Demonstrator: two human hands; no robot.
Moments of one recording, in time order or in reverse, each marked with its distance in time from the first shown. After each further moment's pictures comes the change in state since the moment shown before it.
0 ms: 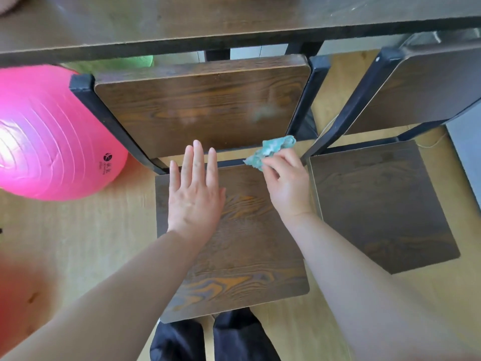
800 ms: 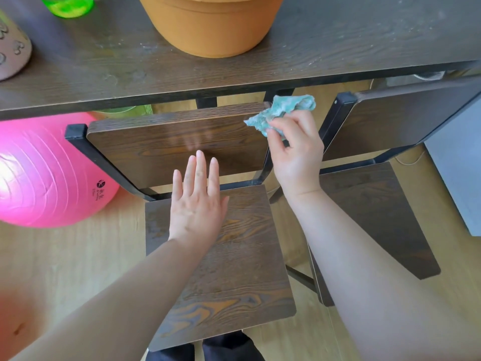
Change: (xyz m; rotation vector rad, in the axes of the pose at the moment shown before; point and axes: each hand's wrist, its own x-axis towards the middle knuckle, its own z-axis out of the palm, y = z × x) left_hand 0.030 0.032 -0.044 -0.025 0.044 0.042; right_hand 0.109 -0.017 -0.070 0.010 0.345 -0.153
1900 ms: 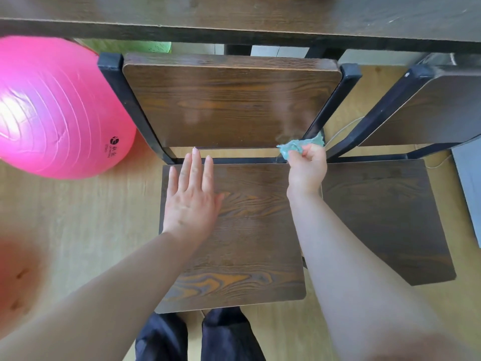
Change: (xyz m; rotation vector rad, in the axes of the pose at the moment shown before) left_hand -0.048 -0.054 0.067 -0.054 -0.098 -0.119; right_hand -0.098 0.016 0.069 0.332 -0.041 1.184
